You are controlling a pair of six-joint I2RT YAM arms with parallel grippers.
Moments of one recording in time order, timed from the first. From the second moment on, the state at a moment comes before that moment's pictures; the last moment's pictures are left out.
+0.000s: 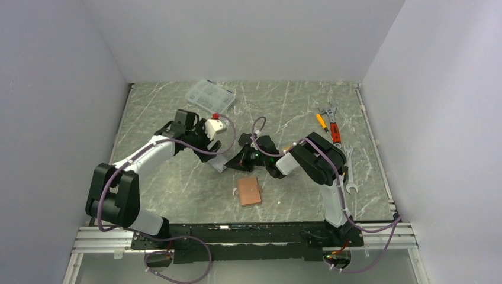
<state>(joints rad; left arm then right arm) -0.33 1.47 0.92 -0.37 0.41 0.59 0.71 2.11 0.85 0.79 -0.47 1.29</state>
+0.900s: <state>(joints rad) -0.27 1.41 1.03 -0.48 0.47 0.50 0.69 1.89 0.79 0.68 -0.54 1.10</state>
